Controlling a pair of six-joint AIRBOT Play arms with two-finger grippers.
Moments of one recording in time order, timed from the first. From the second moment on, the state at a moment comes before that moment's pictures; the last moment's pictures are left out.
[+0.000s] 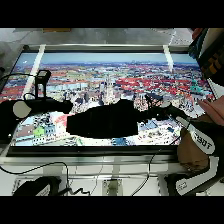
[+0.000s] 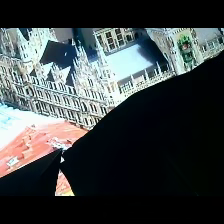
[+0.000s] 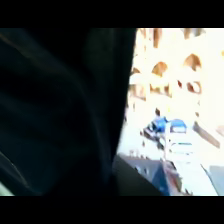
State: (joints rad) left arm -0.14 -0.96 0.96 1.32 -0.90 -1.35; right arm 0.09 -1.70 0.99 -0.53 0.93 1.08
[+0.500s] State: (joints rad) left arm -0.14 -0.96 0.96 1.33 -0.89 -1.35; right arm 0.02 -1.53 1.33 -0.58 1.04 1.12
